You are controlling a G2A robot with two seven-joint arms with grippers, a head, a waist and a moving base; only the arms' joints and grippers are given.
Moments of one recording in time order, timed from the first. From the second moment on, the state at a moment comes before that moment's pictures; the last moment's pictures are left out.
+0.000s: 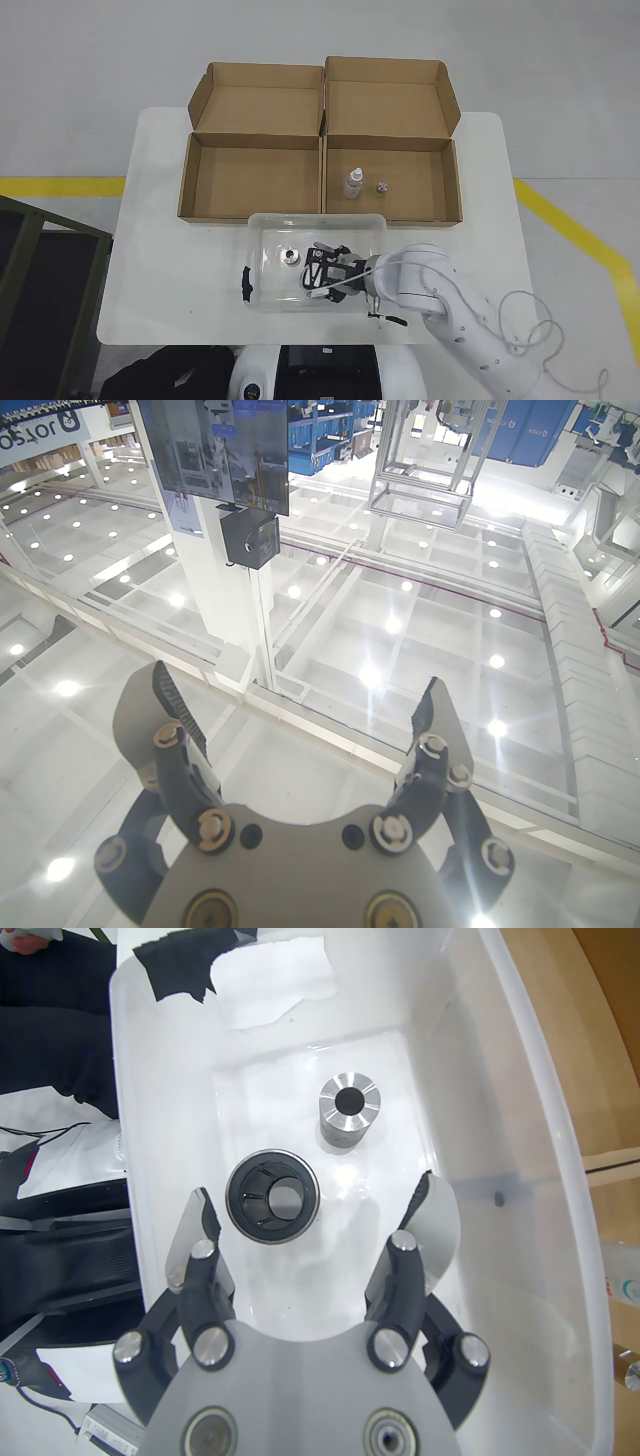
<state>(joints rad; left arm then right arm) -0.42 -0.34 -0.17 -1.17 3.07 0.50 0.07 -1.11 -1.19 0.89 -1.82 -1.13 -0.68 0.84</state>
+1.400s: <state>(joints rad) -0.42 -0.34 -0.17 -1.17 3.07 0.50 0.07 -1.08 -1.19 0.84 -1.76 -1.13 -0.67 0.73</state>
